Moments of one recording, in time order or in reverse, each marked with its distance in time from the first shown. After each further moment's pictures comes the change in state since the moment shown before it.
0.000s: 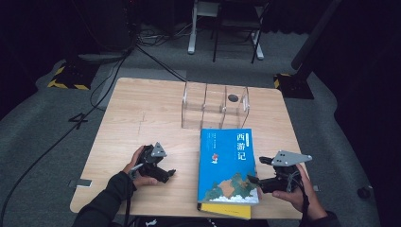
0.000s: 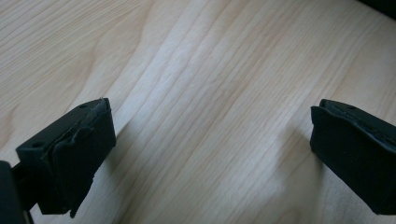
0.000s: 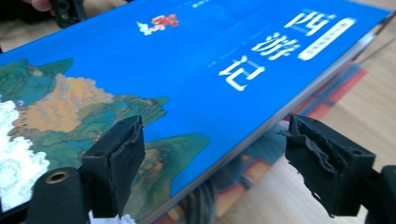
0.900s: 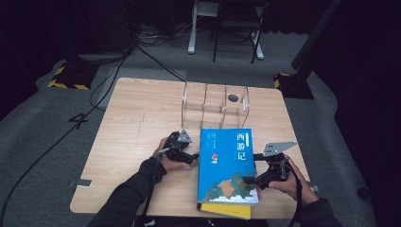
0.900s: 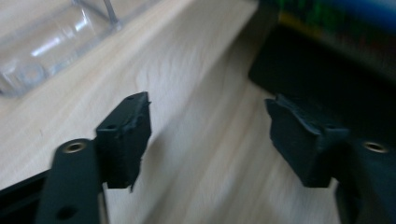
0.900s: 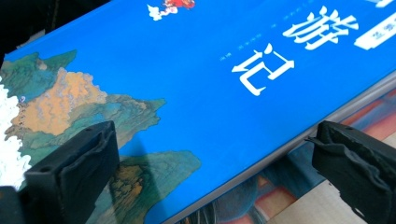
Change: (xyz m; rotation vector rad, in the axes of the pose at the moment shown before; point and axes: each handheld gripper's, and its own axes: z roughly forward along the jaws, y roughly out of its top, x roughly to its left) left arm 0.000 0.073 0.051 -0.131 -0.059 0.000; right arm -0.030 0.005 0.034 0.058 0.234 0.004
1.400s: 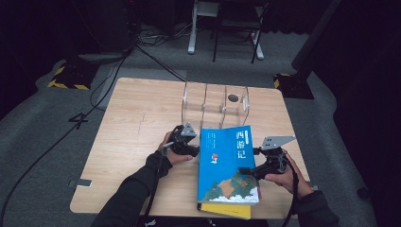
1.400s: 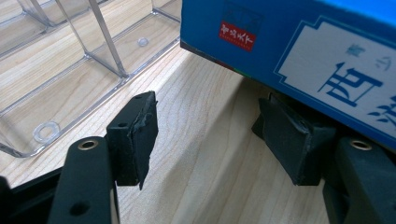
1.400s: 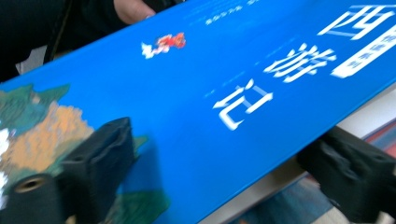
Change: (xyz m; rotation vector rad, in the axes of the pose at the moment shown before) left arm 0.005 0.019 0.004 -0.033 0.000 0.027; right arm -0.012 0.014 0.006 -0.080 0.008 -0.003
